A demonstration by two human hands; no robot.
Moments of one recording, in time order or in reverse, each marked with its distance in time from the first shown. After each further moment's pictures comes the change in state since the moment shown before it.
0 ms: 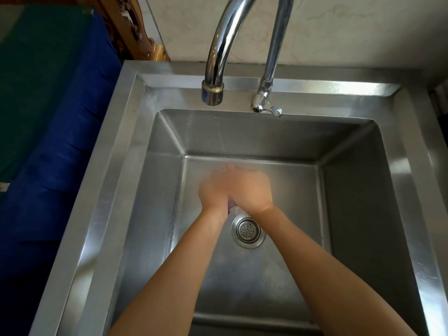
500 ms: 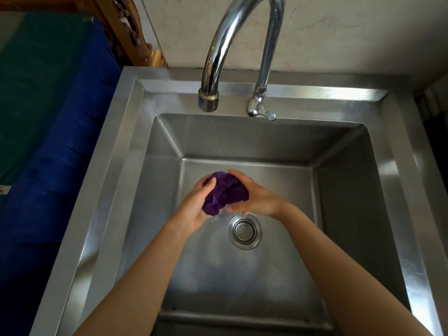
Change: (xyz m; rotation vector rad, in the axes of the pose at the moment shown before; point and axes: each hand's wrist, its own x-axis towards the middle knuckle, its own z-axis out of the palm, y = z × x) left_hand 0.007 -0.004 -0.049 -0.052 -0.512 -0.025; right_hand -0.005 0.035 -0.033 0.641 -0.840 0.387
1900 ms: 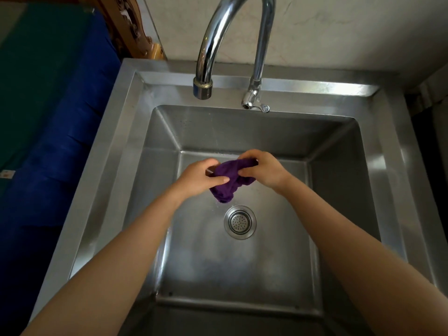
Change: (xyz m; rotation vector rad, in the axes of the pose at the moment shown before) left_hand -0.005 0.039 0.008 0.916 -0.116 0.330; right_hand -0.019 -0.041 -0.025 -0.047 0.299 -0.026
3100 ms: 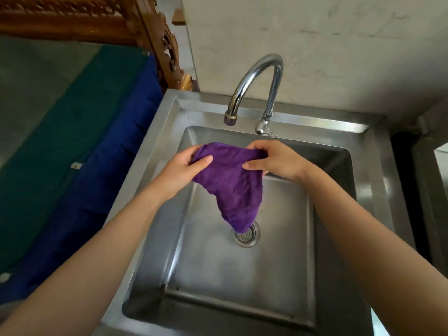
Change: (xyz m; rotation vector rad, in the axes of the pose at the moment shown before) left_hand -0.108 0.068 -0.067 -0.408 0.240 0.141; right_hand -0.066 -0.108 -0.035 -0.084 -0.245 -0.222
